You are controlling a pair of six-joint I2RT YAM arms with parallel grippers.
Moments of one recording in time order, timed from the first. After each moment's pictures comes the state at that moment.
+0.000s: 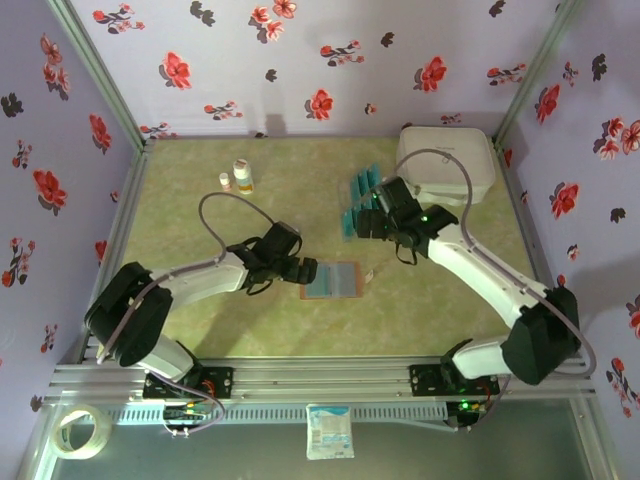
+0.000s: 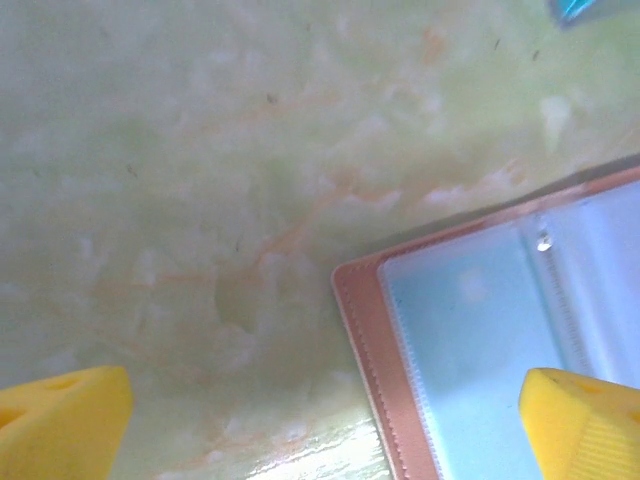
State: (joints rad) left arm -0.79 1.51 0.84 -0.31 -0.12 -0.48; right arm 0.60 1.39 1.17 -0.73 0.21 0.50
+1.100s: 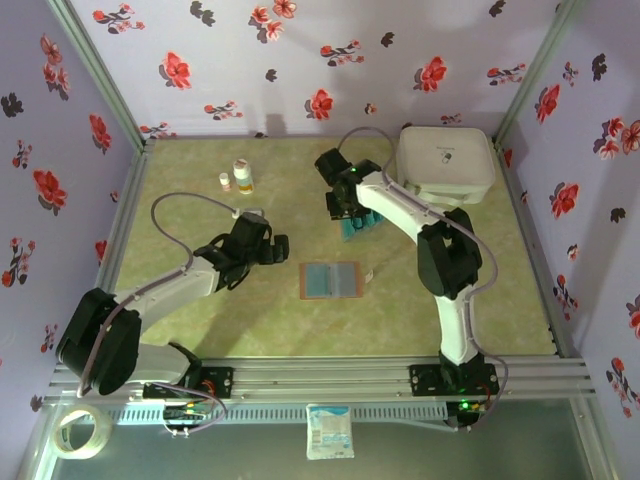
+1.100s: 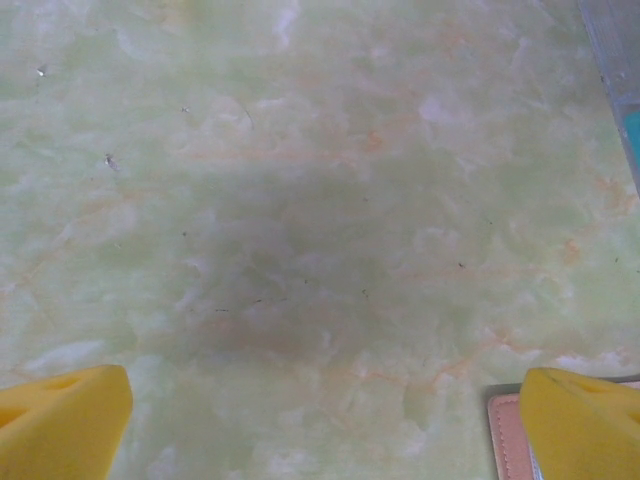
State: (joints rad) left arm -0.63 1.33 0.75 -0.25 -0.27 -0.52; right arm 0.64 2.08 1.79 -0.97 0.21 0.47
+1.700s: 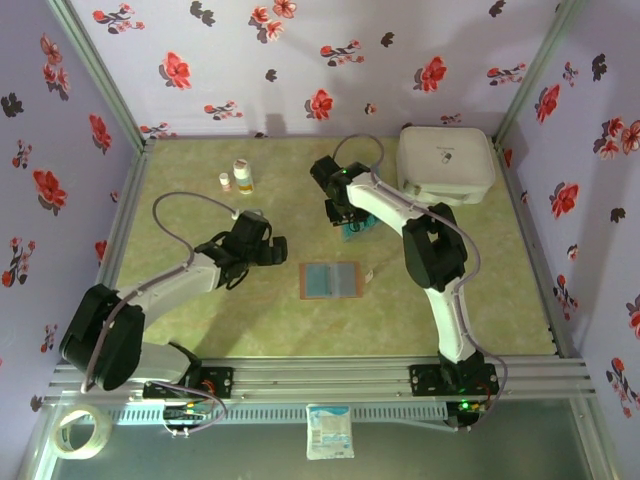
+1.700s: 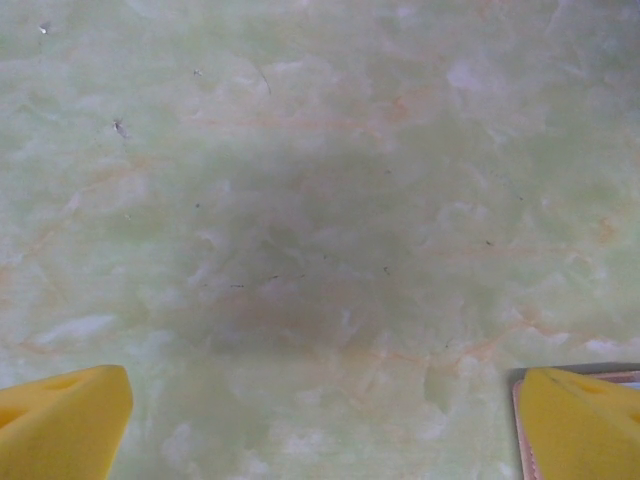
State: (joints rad) left arm -0.61 1.37 0.77 -0.31 -0.25 -0.52; right arm 0.64 2.19 1.84 -1.03 0.26 0.47
